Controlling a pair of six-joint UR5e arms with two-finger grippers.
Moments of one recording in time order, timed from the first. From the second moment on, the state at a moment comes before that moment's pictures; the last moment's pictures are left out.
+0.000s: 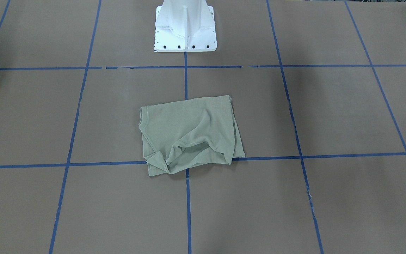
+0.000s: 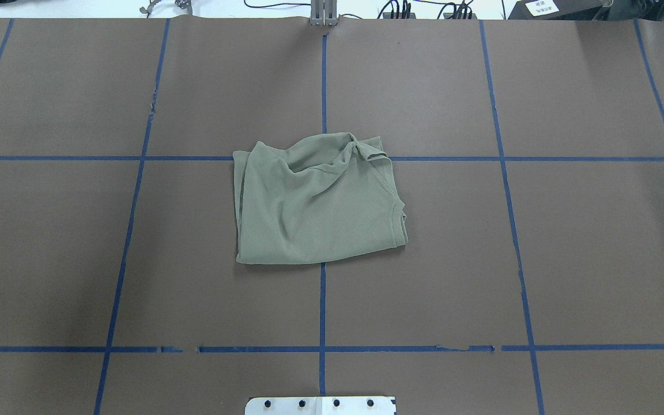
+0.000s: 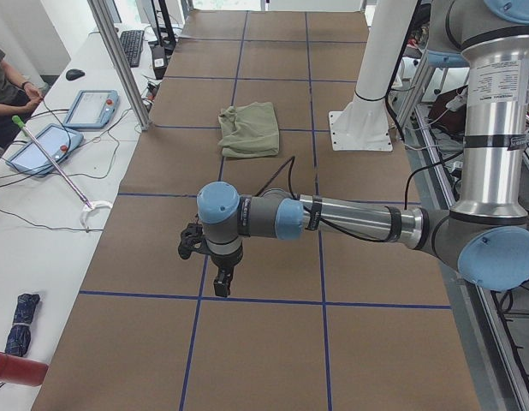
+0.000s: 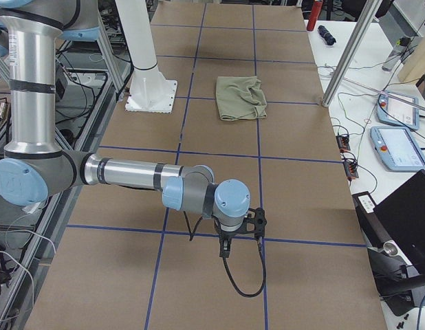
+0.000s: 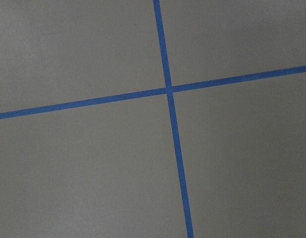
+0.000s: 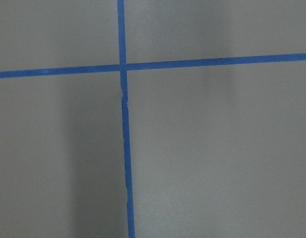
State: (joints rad) left arm -1.56 -1.54 -1.73 -1.50 -2.30 0.10; right arm 1.67 -1.66 1.65 -1.65 2.39 -0.05
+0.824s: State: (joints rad) left arm -1.56 -1.54 -1.73 -1.50 -2.30 0.11; right arm 1.57 -1.68 1.77 -1.65 2.38 0.10
